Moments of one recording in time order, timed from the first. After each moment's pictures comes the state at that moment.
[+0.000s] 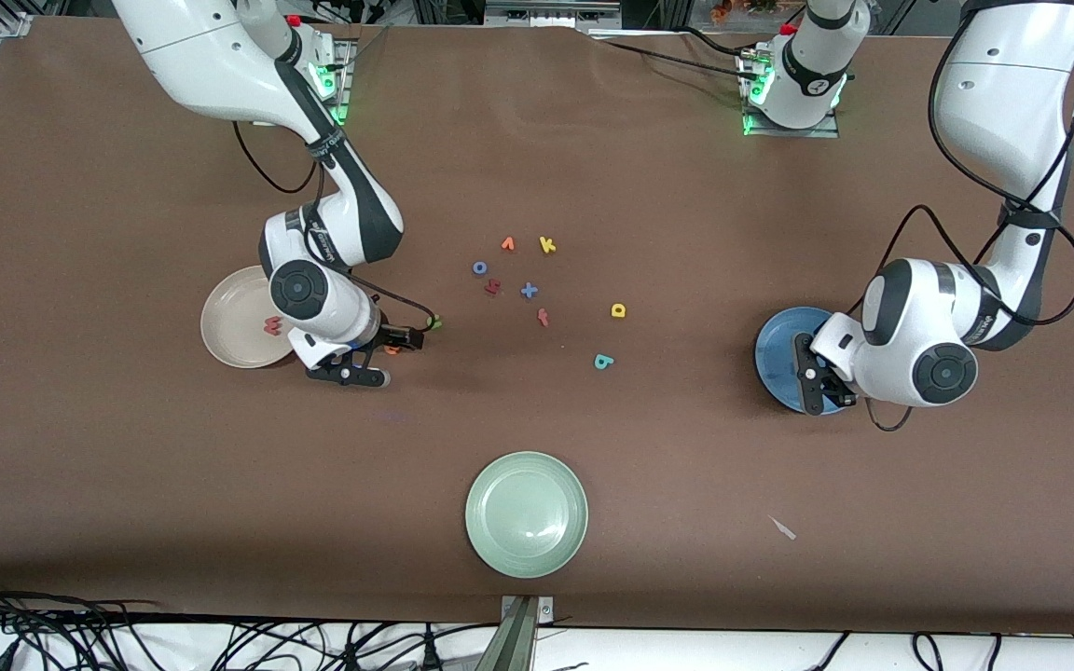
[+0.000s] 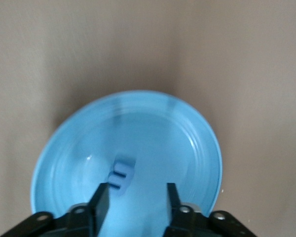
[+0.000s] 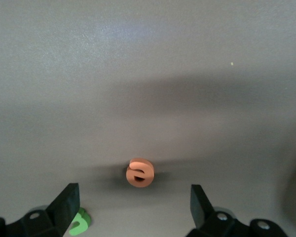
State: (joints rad) left arm 0.00 0.61 -0.11 -1.67 0.06 1.98 1.26; right arm 0.38 0.59 0.04 -1.84 0.07 2.34 0.49
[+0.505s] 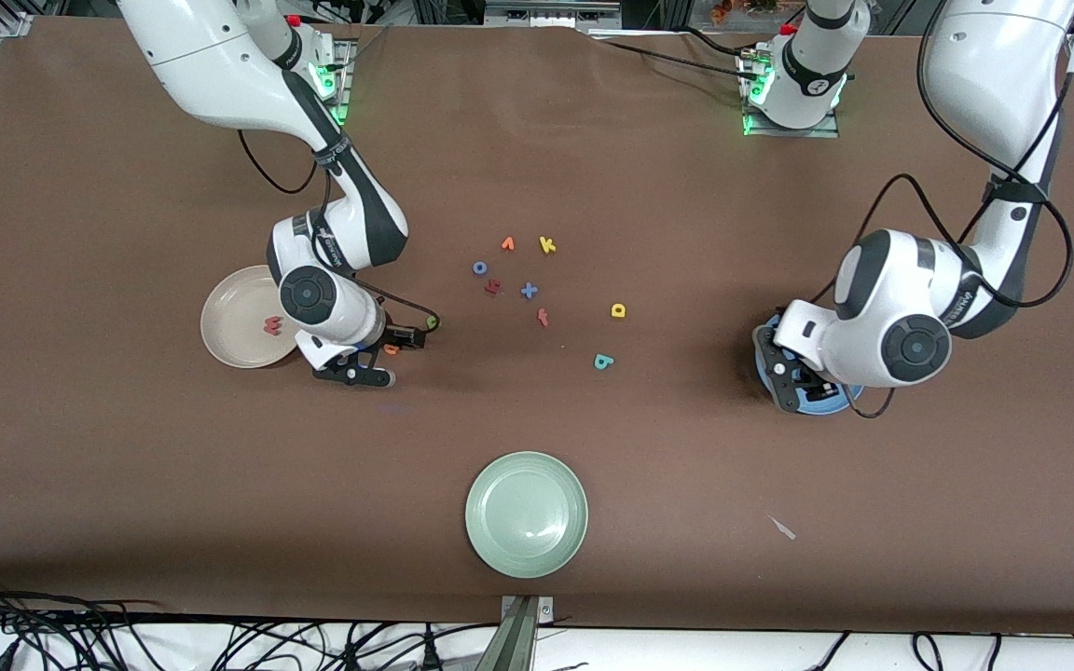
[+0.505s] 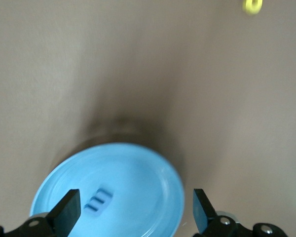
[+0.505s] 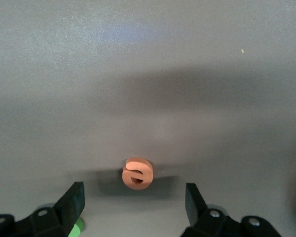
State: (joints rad) left arm -0.01 0.54 -0.23 -1.66 0.06 1.91 0.91; right arm 0.38 0.61 0.04 -1.84 0.07 2.34 0.49
